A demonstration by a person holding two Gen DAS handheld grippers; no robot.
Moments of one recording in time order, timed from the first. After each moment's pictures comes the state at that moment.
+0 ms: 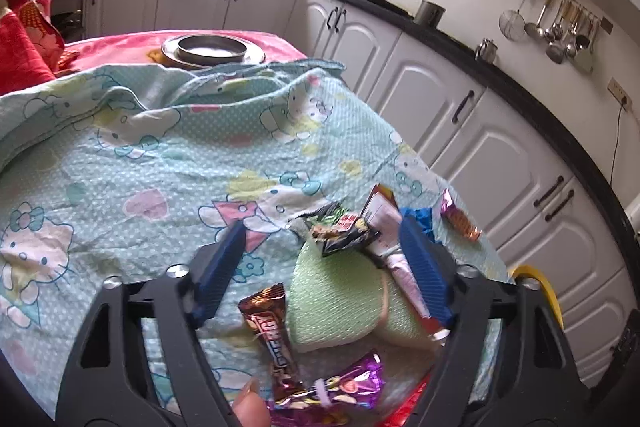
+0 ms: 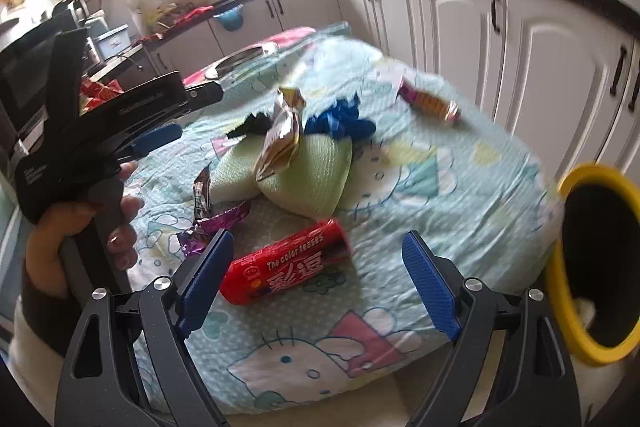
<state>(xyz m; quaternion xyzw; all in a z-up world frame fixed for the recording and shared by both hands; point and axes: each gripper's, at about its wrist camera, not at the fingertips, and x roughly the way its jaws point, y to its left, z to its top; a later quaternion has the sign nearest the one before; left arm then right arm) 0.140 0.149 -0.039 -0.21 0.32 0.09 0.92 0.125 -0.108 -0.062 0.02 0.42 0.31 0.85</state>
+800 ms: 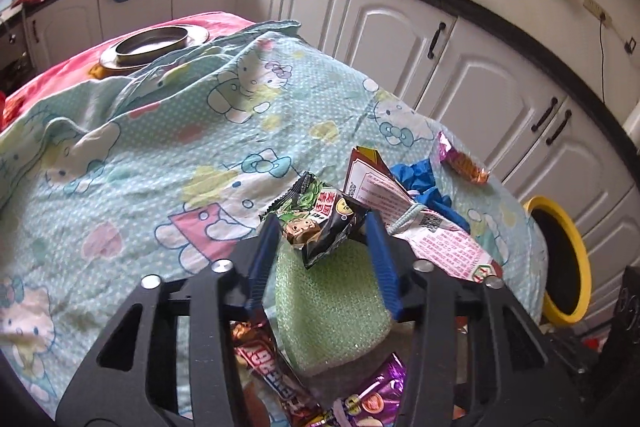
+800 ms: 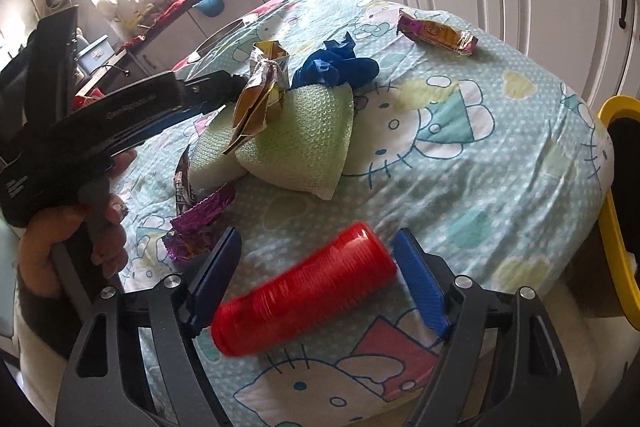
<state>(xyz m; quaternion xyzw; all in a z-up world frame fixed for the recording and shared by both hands) 0.182 0.133 -0.060 -0.11 0.39 0.02 0.92 0.140 -0.097 -0.099 0.06 0.48 0.30 0.82</state>
